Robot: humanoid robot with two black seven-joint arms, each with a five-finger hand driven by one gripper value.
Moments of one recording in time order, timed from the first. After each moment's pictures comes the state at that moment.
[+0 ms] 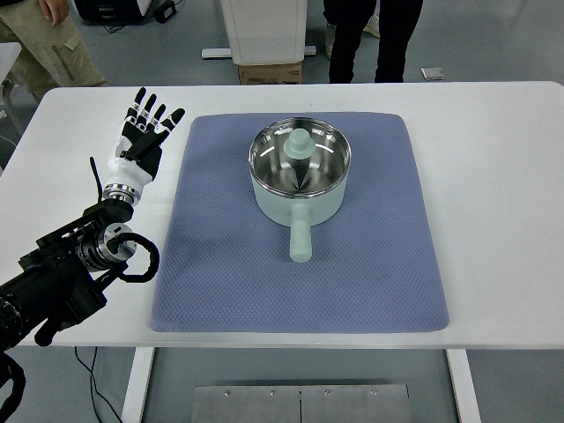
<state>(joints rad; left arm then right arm) -0.82 0.17 -0.41 -0.54 -0.26 -0.17 -0.61 0.04 0.00 0.56 0.09 -0.45 -0.02 0.05</state>
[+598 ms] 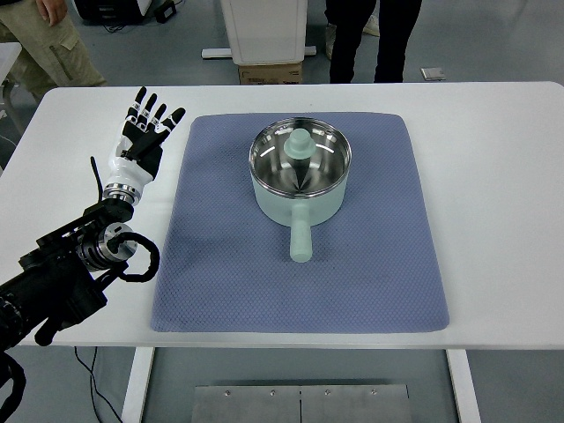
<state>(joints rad) -0.82 0.17 -0.41 -0.54 -0.26 -0.17 -0.61 0.04 0.00 0.56 0.09 -0.45 -0.02 0.05</state>
